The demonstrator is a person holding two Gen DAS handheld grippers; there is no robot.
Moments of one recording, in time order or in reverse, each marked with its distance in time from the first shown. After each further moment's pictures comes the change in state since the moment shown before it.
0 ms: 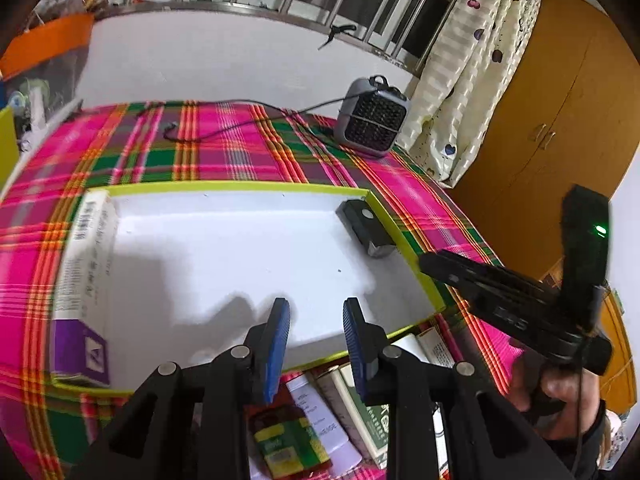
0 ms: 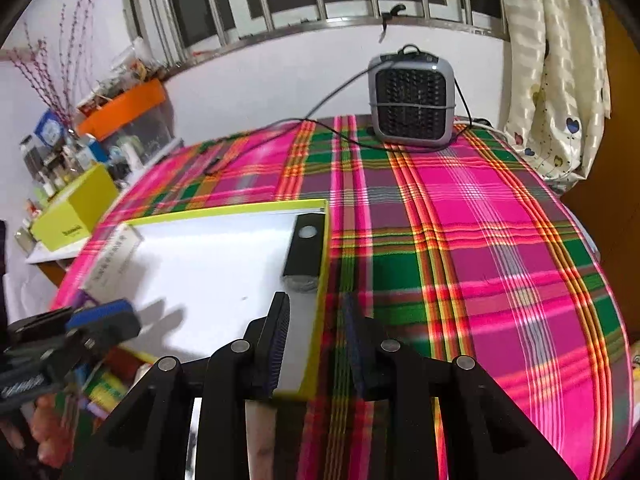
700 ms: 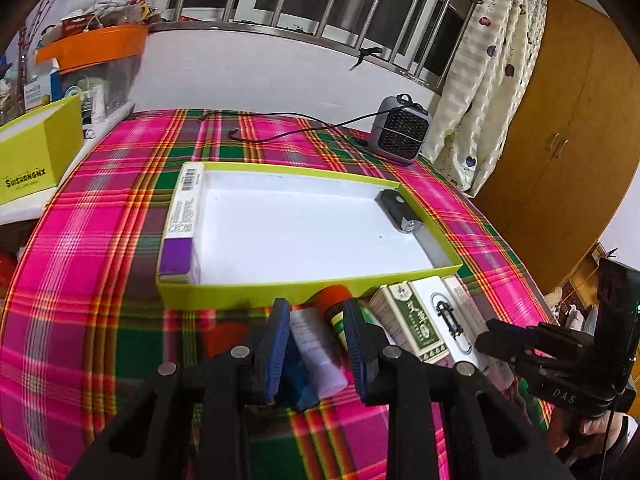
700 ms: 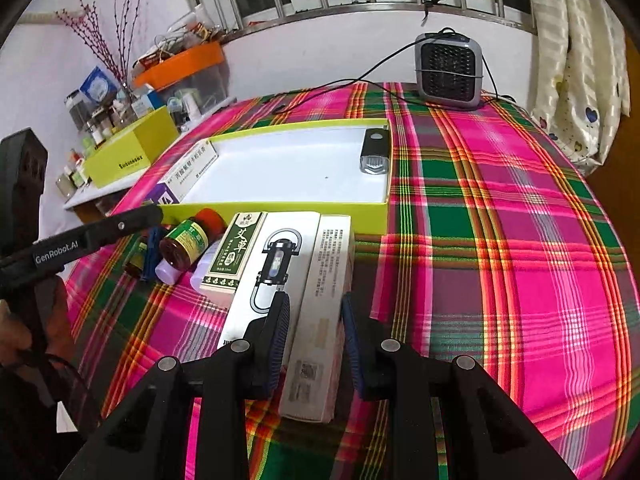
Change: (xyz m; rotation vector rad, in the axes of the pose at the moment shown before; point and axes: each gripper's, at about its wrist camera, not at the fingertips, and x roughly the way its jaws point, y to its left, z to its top) left arm -0.060 0.026 -0.054 -0.022 -0.060 0.104; right arm -0.057 0.033 -0.086 -0.075 0.086 0.100
